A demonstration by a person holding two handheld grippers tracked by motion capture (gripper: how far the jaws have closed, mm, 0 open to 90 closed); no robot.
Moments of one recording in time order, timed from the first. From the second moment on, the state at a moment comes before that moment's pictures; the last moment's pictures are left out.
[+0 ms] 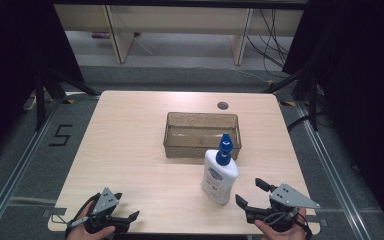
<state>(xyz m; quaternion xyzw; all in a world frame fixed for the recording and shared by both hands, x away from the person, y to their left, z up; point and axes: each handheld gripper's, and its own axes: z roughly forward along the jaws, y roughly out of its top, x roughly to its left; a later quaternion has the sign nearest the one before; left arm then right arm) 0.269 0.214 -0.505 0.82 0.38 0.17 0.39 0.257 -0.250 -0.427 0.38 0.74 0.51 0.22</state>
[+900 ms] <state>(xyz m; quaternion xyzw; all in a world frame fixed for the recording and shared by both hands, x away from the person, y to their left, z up) 0.271 0.215 -0.507 0.82 0.38 0.17 0.39 0.265 -0.232 -0.388 0.35 0.74 0.53 0.23</state>
